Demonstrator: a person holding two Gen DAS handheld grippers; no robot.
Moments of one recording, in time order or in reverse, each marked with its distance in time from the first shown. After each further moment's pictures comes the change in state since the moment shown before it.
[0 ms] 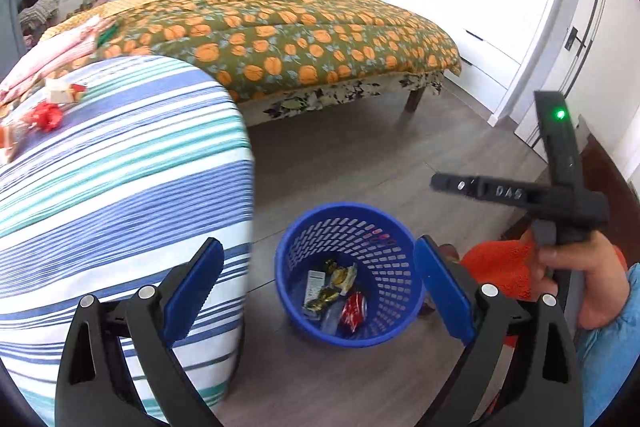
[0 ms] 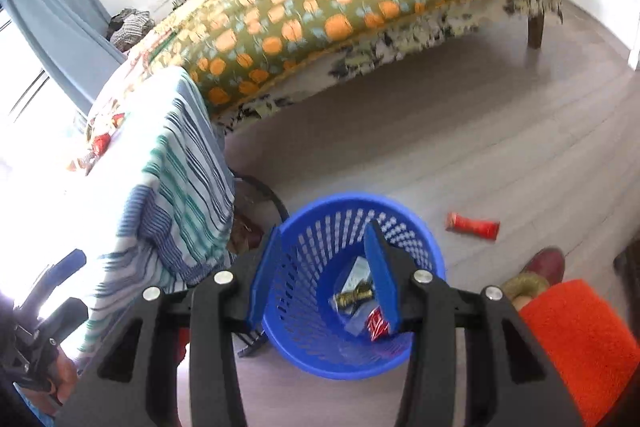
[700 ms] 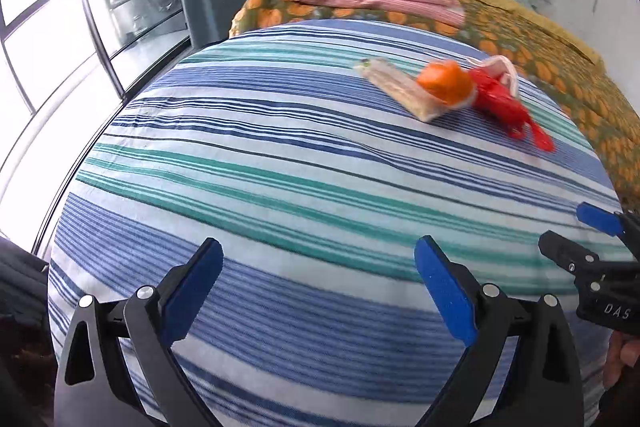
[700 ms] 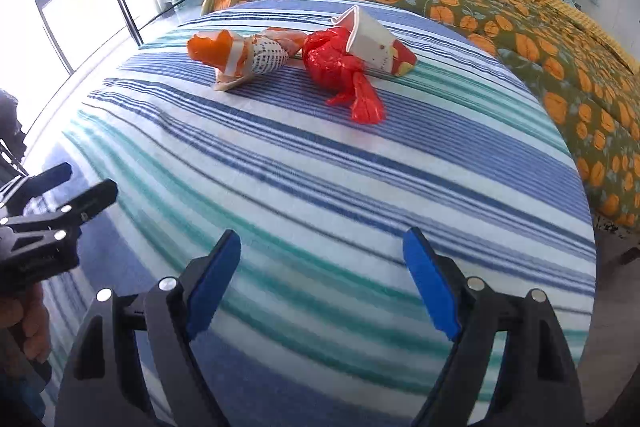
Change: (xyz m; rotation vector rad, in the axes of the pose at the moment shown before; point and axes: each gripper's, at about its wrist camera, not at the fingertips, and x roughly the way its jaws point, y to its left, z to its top) left arm -0.082 0.367 -0.024 -0.524 0.048 0.643; right arm 0.186 0.404 0.026 -0.678 0.158 0.059
